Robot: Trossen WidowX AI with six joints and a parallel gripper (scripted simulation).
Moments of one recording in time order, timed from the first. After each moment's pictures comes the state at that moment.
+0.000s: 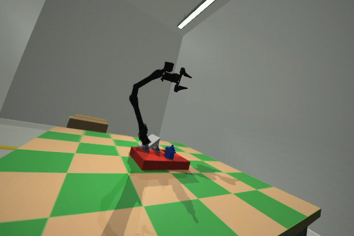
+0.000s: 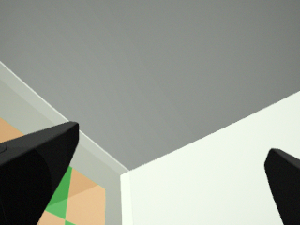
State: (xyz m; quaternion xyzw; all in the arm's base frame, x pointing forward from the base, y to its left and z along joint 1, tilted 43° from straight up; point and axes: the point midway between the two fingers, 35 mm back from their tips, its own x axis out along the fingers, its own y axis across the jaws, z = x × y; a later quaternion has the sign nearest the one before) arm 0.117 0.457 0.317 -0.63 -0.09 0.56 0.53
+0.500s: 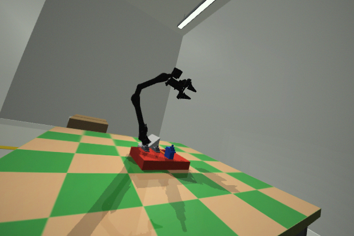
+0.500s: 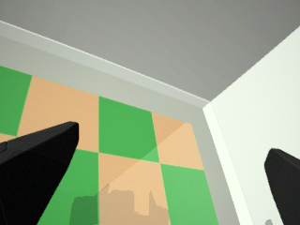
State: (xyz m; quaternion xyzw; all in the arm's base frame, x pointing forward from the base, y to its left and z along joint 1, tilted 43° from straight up) arm 0.183 0.416 0.247 -0.59 0.15 0.50 0.61
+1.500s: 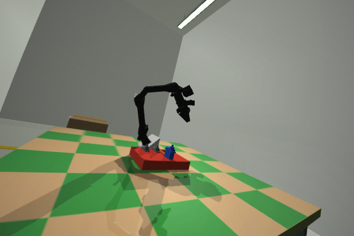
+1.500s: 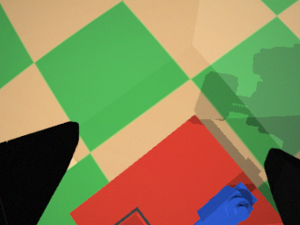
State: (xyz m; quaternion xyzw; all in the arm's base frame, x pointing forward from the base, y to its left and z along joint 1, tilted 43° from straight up) arm 0.269 0.281 0.142 -0.45 0.51 0.19 0.71
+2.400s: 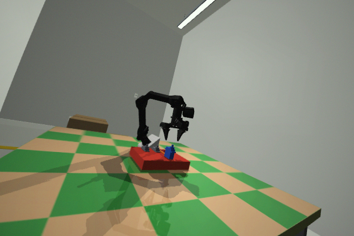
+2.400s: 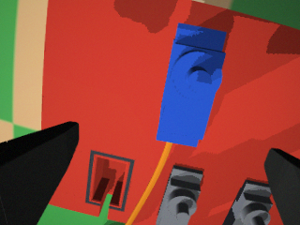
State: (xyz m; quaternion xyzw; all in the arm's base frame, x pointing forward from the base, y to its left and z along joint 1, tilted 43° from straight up) arm 0.291 0.139 0.099 -0.30 0.63 -0.19 0.69
